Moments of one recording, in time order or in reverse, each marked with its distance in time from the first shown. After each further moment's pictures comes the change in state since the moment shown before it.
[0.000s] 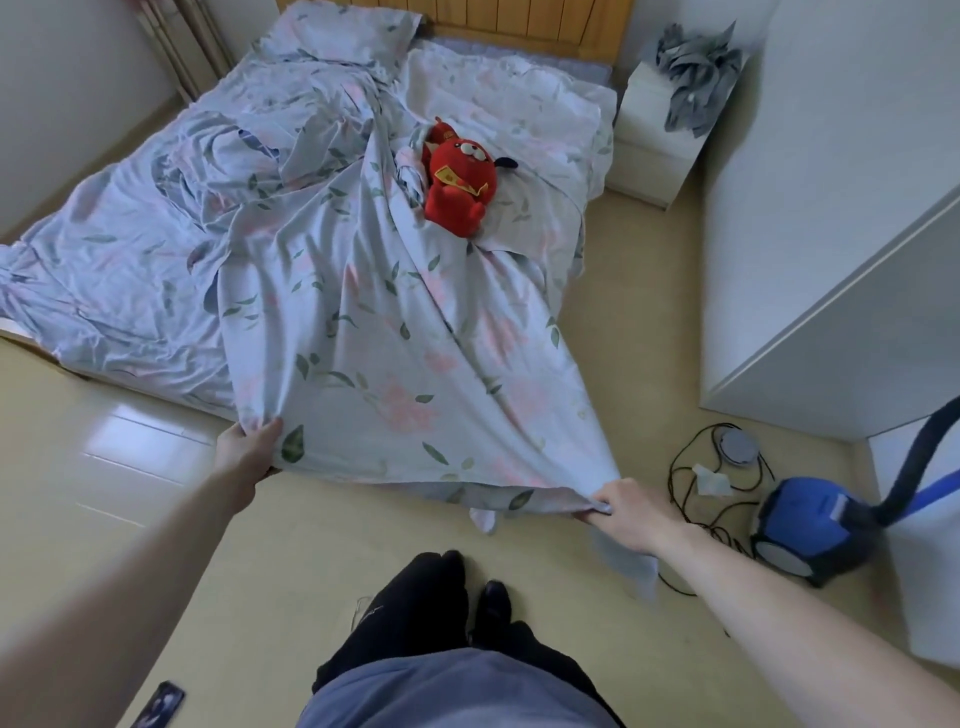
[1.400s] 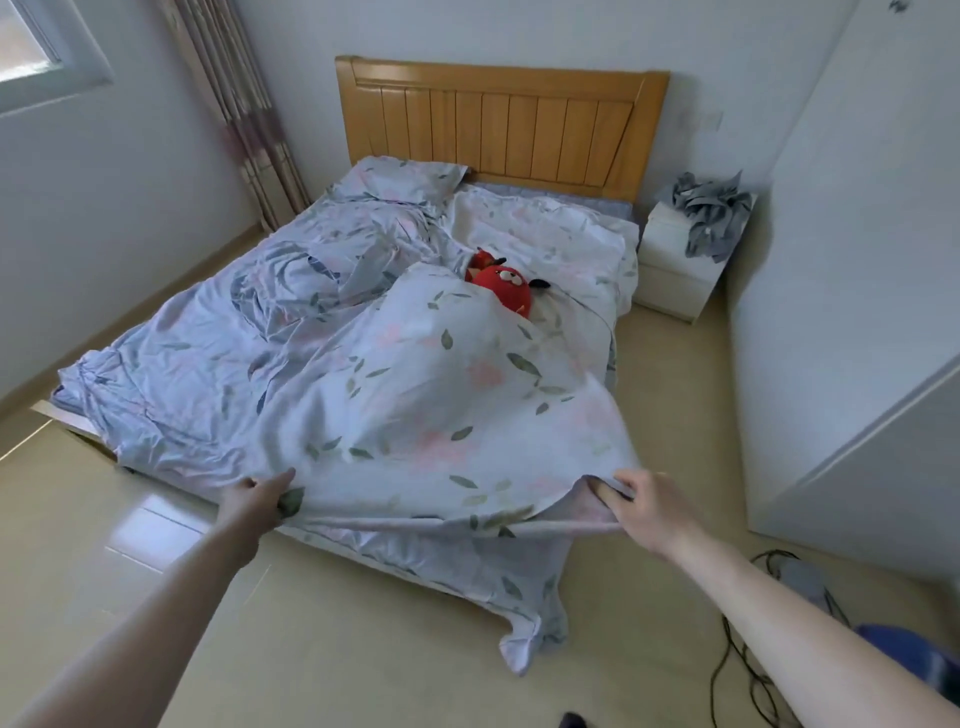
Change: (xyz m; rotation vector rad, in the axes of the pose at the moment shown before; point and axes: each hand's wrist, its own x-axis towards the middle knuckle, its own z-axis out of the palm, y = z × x) left_hand 0.036 0.101 -0.042 -0.030 0.051 0.049; right_hand 0.091 -0.066 -0.118 0.206 0.559 -0.200
